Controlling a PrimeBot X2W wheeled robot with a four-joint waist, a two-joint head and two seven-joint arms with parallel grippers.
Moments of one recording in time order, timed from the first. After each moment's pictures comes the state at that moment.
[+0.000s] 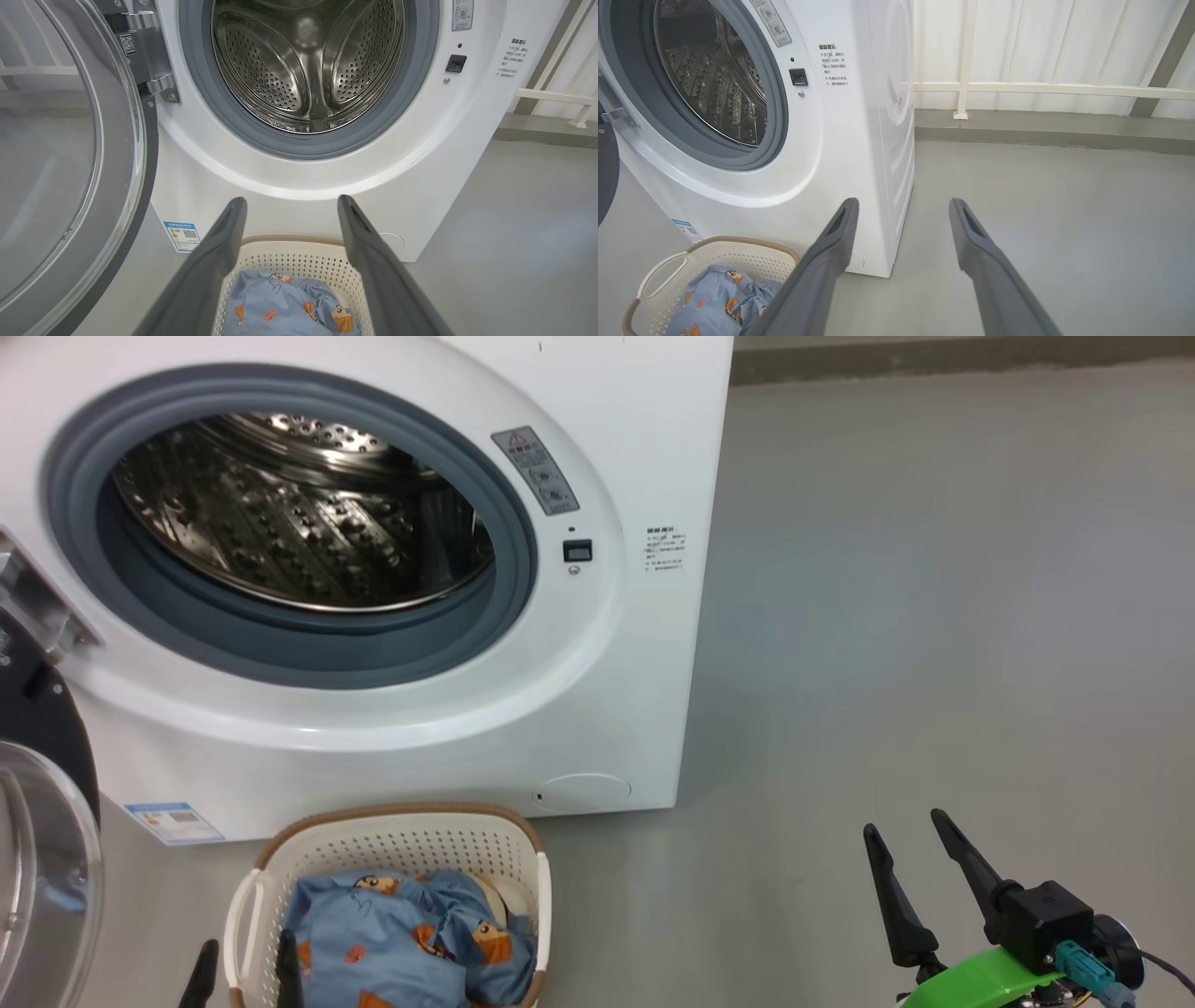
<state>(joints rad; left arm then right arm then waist) 0.15 0.03 0.03 0.13 -0.18 -0.06 -0.26 -0.02 -0.05 -0.02 0.19 0.07 0.13 -0.25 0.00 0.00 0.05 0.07</state>
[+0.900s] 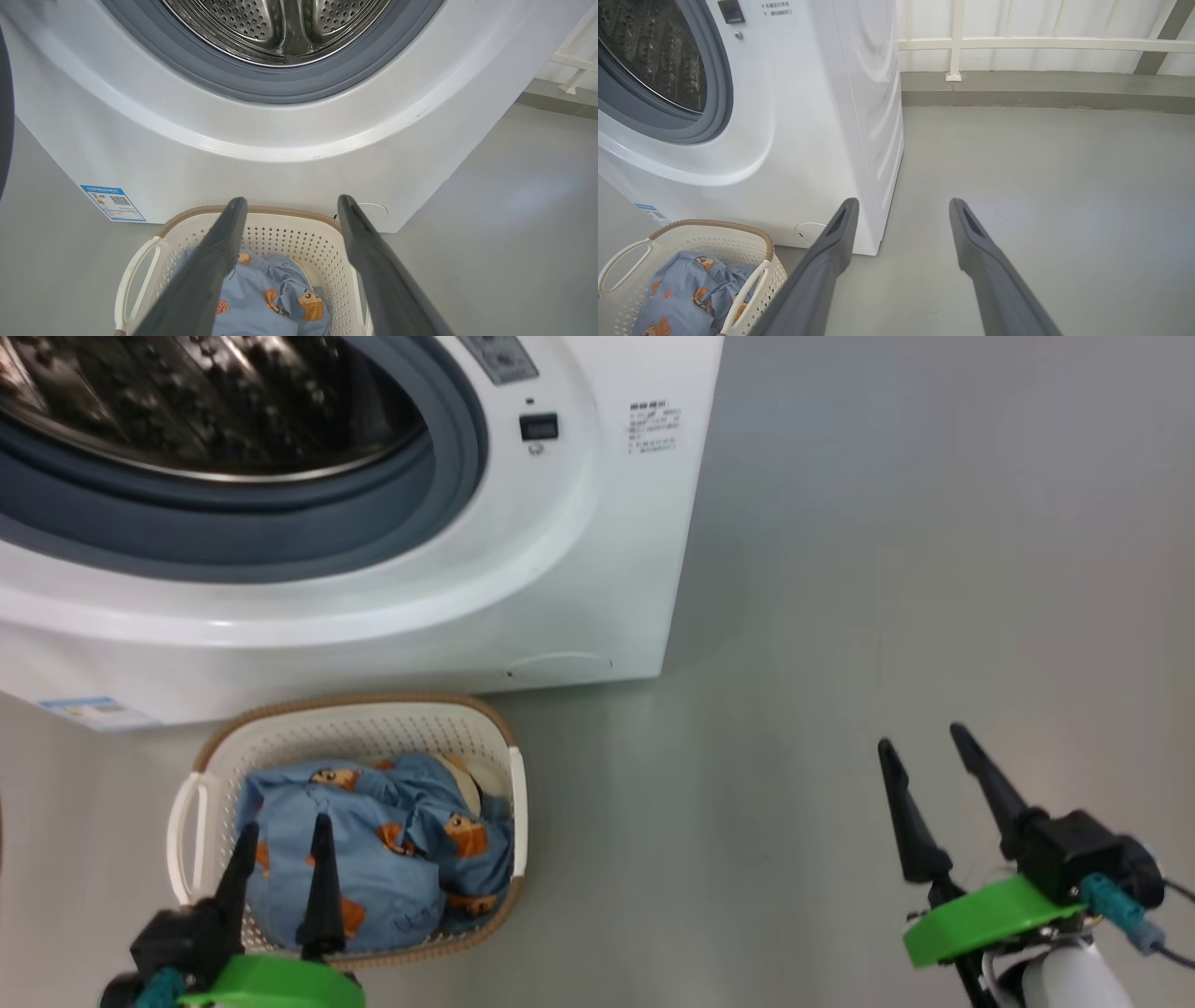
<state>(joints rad) -0.09 0.03 -0.05 0.29 -0.25 -0.06 -0.26 -0.11 -0.06 -0.03 0.15 0.07 0.13 -0.25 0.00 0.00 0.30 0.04</state>
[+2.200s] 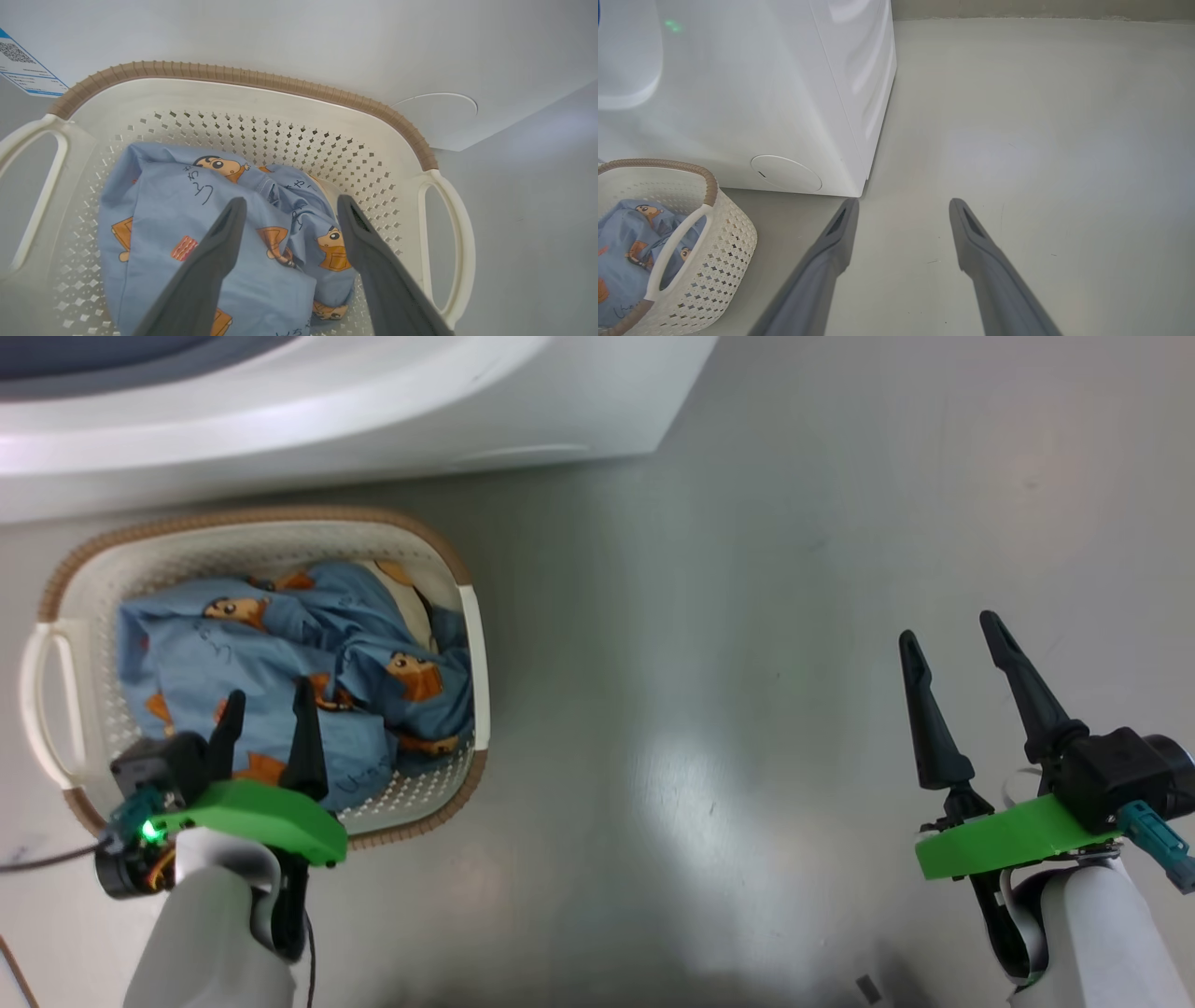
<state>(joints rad) -0.53 0.03 0.00 0.75 -0.28 -0.12 -0.26 -0.25 -0.07 -0.04 0.07 0.06 0.13 -0.25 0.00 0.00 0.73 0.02</state>
